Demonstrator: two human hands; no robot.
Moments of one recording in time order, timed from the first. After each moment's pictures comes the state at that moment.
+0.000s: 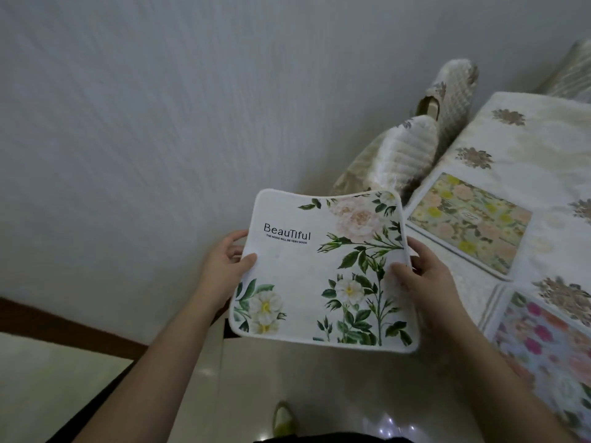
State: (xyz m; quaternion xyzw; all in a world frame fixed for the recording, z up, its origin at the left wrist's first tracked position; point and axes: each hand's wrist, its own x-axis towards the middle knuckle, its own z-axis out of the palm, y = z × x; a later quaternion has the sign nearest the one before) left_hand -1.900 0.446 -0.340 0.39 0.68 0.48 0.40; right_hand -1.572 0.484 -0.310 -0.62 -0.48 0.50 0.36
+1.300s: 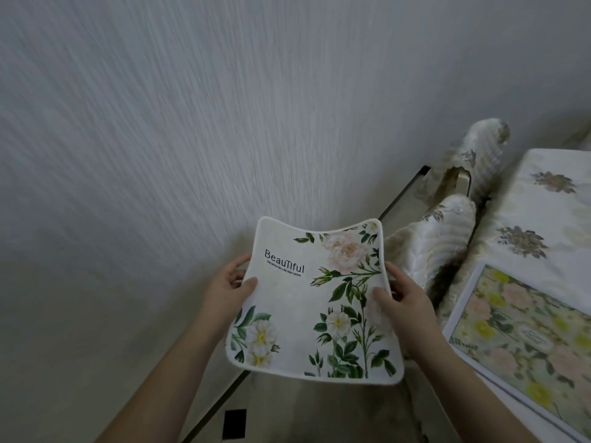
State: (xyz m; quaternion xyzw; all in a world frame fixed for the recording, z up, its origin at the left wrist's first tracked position) left_hand -1.958 0.694 -0.310 0.37 0.69 0.48 0.40; right_hand -1.662 0.734 -0.300 -0.60 -0.54 0.49 0.35
